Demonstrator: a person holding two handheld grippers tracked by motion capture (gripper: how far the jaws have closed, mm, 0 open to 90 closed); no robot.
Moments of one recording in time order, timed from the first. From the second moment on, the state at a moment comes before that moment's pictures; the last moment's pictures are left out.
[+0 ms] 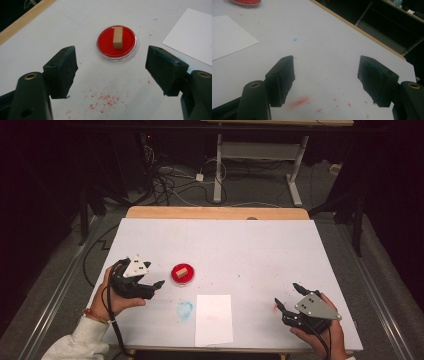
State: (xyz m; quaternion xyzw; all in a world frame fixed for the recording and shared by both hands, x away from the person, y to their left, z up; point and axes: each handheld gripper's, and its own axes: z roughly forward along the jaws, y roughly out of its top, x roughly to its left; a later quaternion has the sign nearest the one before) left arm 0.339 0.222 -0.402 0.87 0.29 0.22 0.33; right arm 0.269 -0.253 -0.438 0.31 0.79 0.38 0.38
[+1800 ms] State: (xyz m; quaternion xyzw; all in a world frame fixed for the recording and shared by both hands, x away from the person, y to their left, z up) left arm 0.426 0.154 -0.442 0.93 0.28 0.09 0.24; right arm 0.278 -0.250 -0.442 0.31 0.80 0.37 0.36
